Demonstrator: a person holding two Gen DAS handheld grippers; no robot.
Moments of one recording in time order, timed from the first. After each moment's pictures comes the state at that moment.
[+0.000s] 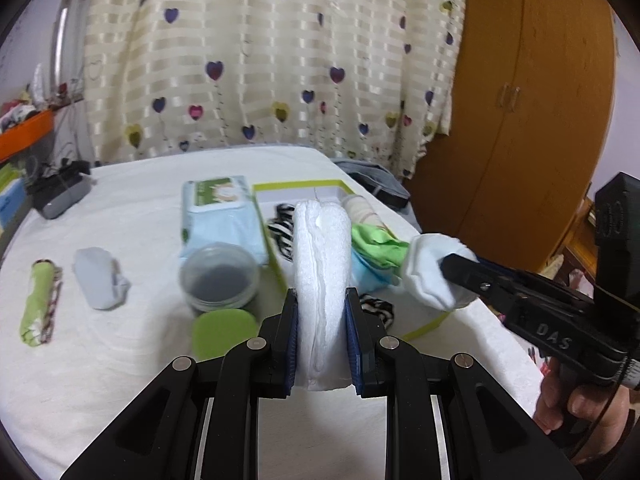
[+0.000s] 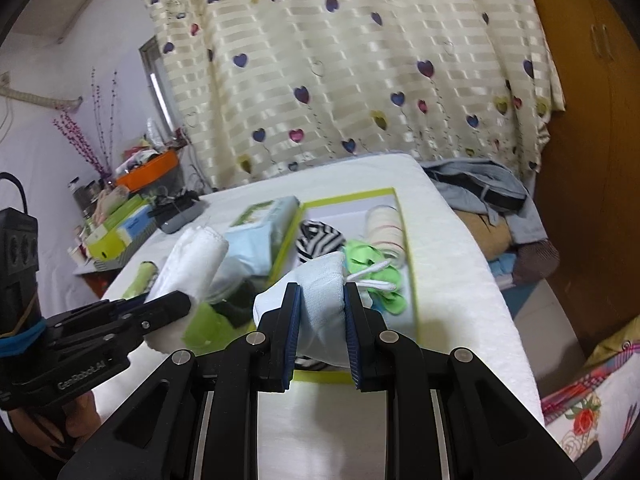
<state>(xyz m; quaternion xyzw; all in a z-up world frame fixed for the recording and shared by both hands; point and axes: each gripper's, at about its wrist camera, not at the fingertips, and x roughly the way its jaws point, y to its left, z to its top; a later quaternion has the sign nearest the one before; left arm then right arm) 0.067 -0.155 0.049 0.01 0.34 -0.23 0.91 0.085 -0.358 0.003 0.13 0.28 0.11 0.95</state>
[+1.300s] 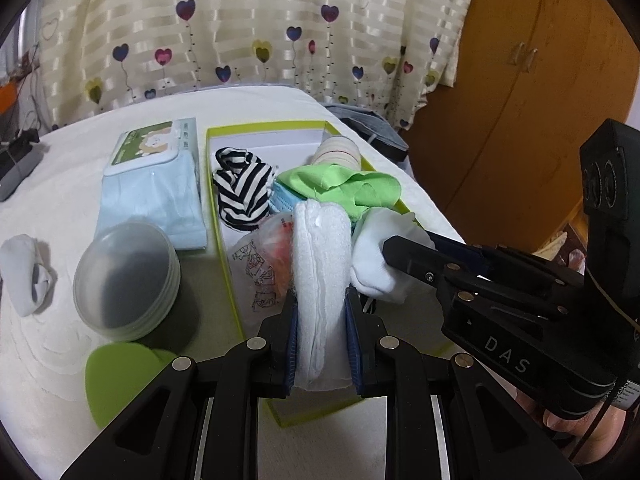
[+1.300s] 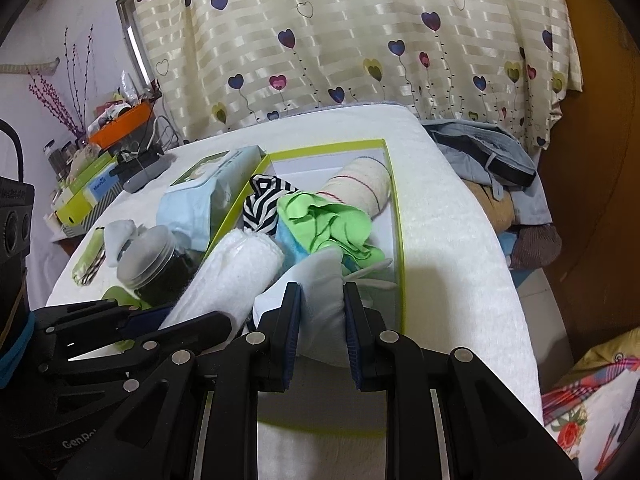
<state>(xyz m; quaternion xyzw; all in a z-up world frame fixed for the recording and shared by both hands) 0.132 -0.208 0.001 0.02 0.42 -0.24 0.87 0.156 -0.359 -0.035 0.09 0.35 0.11 0.92</state>
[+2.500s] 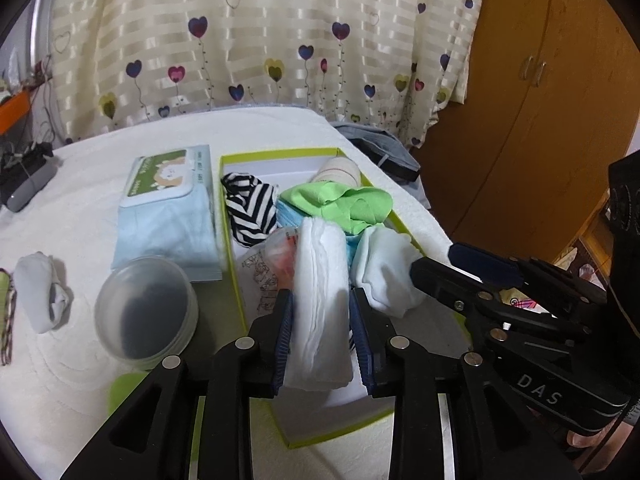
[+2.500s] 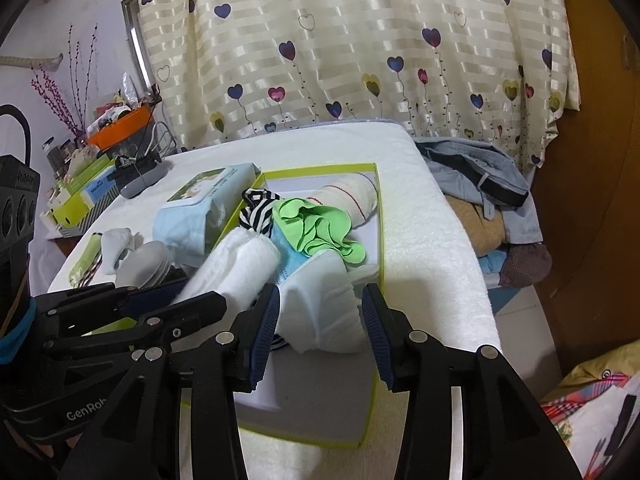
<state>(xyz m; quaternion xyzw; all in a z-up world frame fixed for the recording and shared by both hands) 0.138 -0.206 0.013 0.01 0.40 -0.21 0.89 0.147 -0.365 -0.017 0.07 0.33 0.10 0.94</state>
